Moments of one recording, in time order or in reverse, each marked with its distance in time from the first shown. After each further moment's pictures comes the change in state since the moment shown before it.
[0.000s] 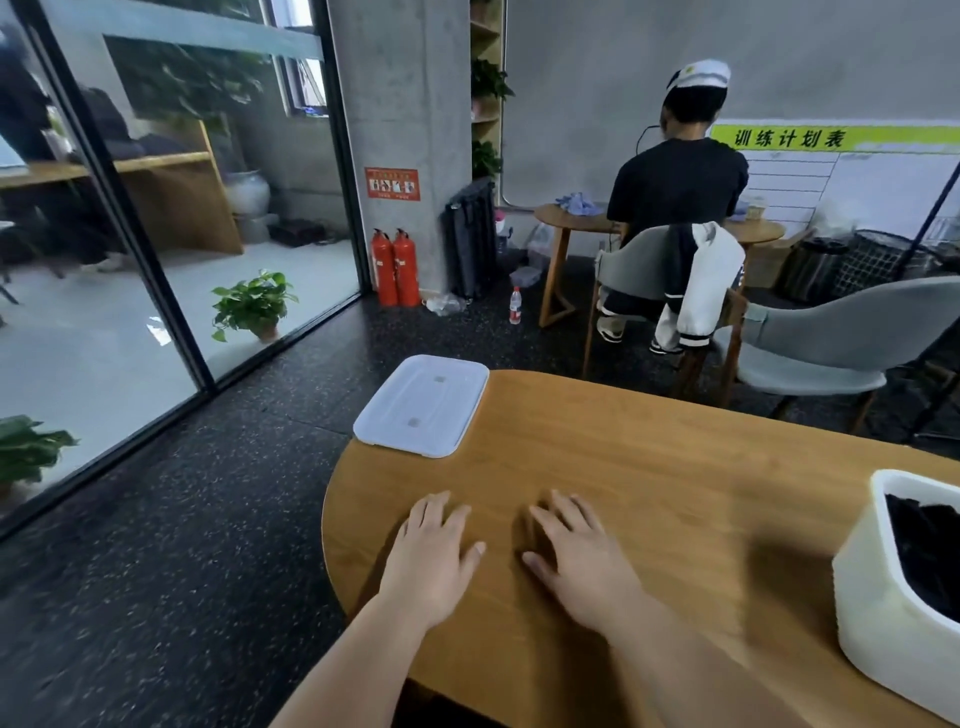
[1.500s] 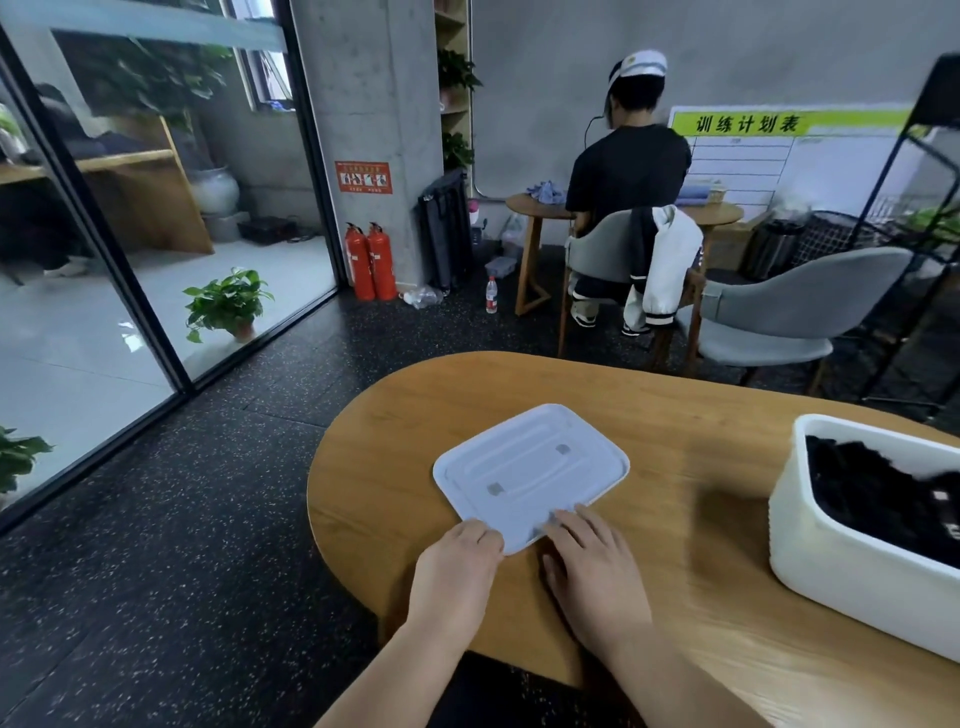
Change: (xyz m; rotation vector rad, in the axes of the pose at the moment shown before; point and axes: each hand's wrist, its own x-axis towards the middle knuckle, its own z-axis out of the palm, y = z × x) left_hand -0.058 0.051 0.050 0.033 0.221 0.248; right_hand -0.083 0.030 0.047 -0.036 0.445 -0.059
